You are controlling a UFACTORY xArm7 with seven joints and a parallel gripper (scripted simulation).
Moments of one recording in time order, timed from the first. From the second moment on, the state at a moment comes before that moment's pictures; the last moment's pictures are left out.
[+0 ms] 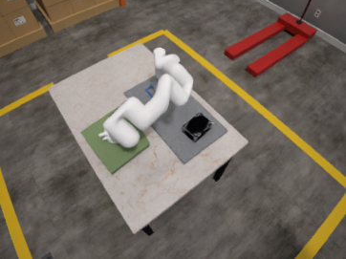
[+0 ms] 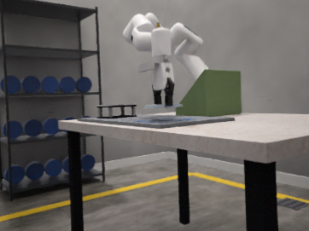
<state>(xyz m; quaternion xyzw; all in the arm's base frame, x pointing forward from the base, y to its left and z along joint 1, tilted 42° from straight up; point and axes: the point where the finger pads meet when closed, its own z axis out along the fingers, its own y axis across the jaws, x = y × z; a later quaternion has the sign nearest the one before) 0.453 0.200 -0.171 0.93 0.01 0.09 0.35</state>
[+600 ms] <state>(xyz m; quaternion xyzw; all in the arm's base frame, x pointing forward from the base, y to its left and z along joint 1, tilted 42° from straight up) 0.447 0.217 -0.152 0.93 0.02 0.09 0.35</state>
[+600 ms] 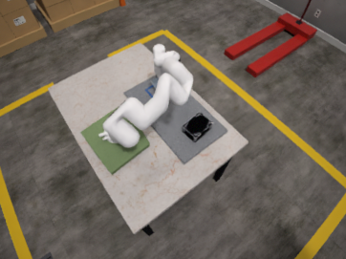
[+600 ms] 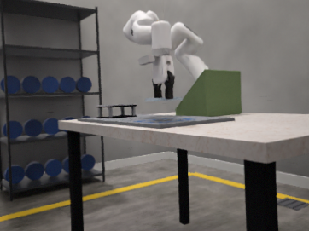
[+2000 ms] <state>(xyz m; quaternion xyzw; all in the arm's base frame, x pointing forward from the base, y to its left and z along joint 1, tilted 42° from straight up) 0.449 0.171 -0.090 0.92 0.13 0.05 0.36</state>
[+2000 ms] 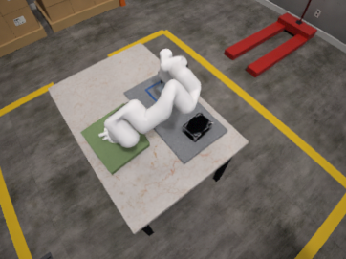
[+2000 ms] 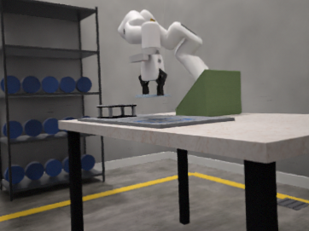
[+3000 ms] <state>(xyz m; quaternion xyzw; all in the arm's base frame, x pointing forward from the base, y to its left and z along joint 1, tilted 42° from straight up) 0.453 0.115 -0.024 0.92 0.13 0.05 0.36</state>
